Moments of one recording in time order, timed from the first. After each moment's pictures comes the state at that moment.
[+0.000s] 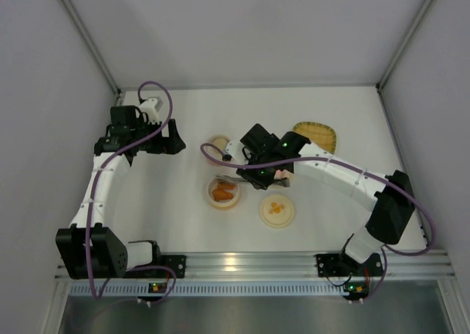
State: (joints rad) left arm 0.03 1.27 1.15 -0.64 0.46 0.01; right arm 0.91 1.59 1.44 -0.96 -0.11 -0.27
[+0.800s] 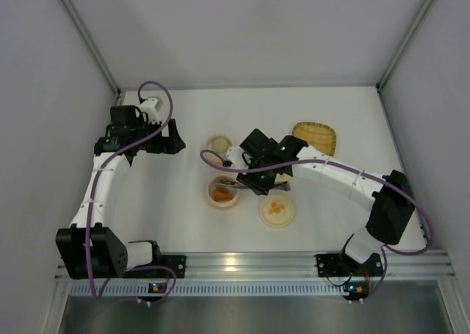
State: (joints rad) left arm 0.03 1.27 1.15 -0.63 0.46 0.01; right arm 0.92 1.61 1.39 -0.95 -0.12 -0.28
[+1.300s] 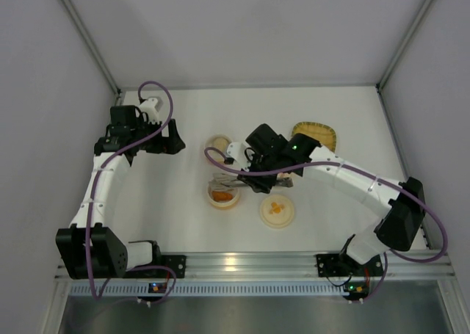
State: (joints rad) left arm 0.03 1.27 1.15 -0.63 0.46 0.02; right arm 0.92 1.52 1.42 -0.95 -0.17 -0.34
